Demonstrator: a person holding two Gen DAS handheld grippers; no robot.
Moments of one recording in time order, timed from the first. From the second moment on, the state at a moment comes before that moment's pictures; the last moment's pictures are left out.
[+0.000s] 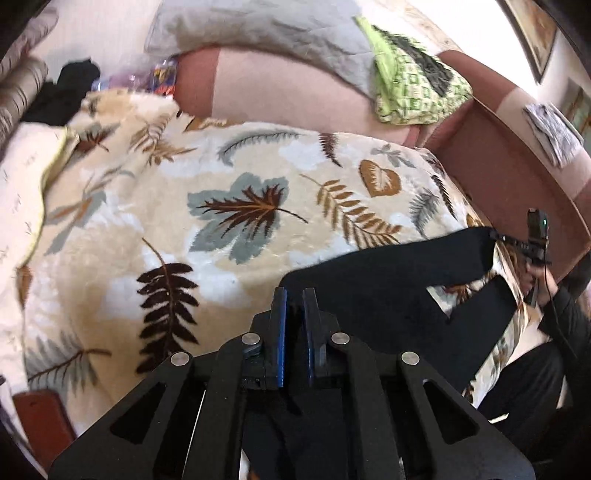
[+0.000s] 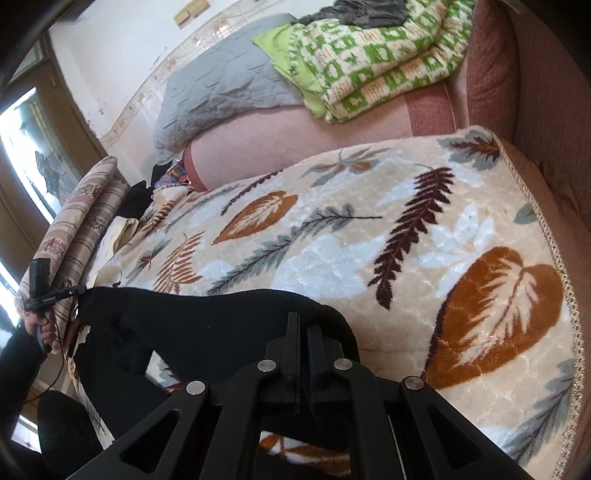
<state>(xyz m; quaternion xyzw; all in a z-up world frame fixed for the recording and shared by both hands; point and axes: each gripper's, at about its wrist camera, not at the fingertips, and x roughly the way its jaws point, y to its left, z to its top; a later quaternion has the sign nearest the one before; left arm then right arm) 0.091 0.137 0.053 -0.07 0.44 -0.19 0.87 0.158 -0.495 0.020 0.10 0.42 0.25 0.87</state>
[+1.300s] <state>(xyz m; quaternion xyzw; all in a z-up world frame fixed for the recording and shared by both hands) -0.075 0.187 0.030 -0.18 0.39 -0.14 0.89 0.012 -0.487 0.039 -0.12 0.46 0.27 0.83</state>
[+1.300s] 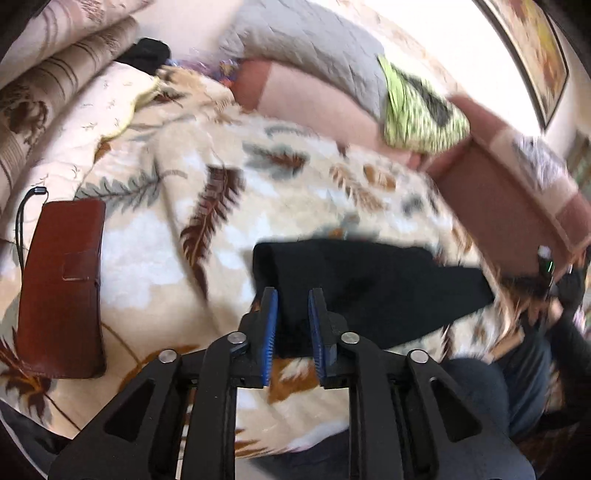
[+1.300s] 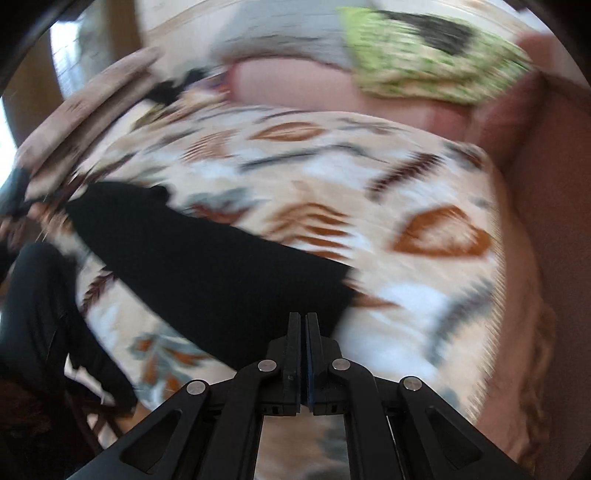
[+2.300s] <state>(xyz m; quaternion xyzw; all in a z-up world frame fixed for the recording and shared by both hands) -0.010 0.123 -0.014 -0.04 0.43 0.00 0.90 0.010 -0.444 -0.023 -0.17 0.50 0.27 0.80</state>
